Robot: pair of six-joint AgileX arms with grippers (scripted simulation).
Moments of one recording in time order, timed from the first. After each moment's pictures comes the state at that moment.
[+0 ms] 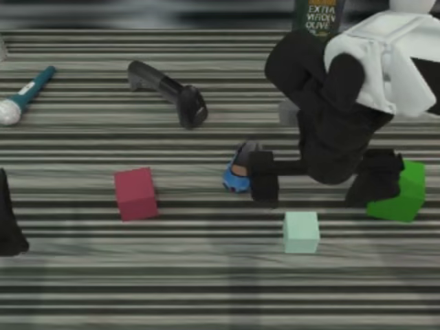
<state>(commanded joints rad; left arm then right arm) -0.03 0.10 0.10 -0.07 0.00 -0.04 0.65 1.86 1.43 -1.05 0.01 0.60</state>
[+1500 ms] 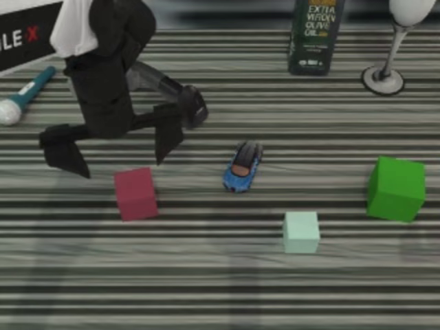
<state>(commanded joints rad) -0.39 2.02 1.57 -1.12 0.00 -0.60 0.02 0.01 0.00 -0.01 0.00 0.00</state>
